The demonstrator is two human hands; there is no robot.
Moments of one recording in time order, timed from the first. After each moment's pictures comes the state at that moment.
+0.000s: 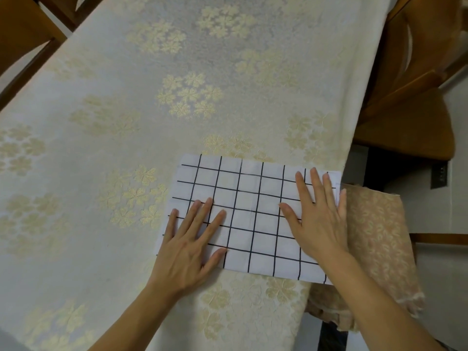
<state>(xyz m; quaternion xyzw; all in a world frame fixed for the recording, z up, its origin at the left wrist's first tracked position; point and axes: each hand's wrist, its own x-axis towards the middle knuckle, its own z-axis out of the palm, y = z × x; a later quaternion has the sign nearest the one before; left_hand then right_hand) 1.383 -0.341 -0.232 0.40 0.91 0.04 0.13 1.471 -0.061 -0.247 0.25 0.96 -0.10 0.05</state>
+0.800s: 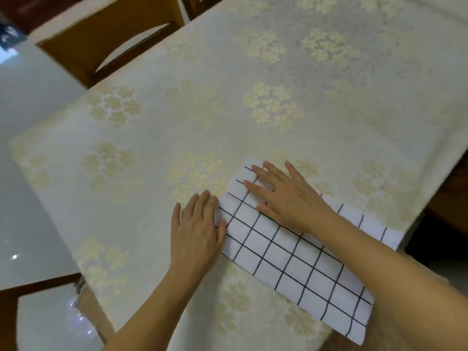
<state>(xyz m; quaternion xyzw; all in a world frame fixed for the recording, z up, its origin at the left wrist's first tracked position) 1.380 -0.364 -0.213 0.06 1.00 0.04 0.06 1.313 -0.124 -0.209 -0.31 0.95 -0.01 0.09</state>
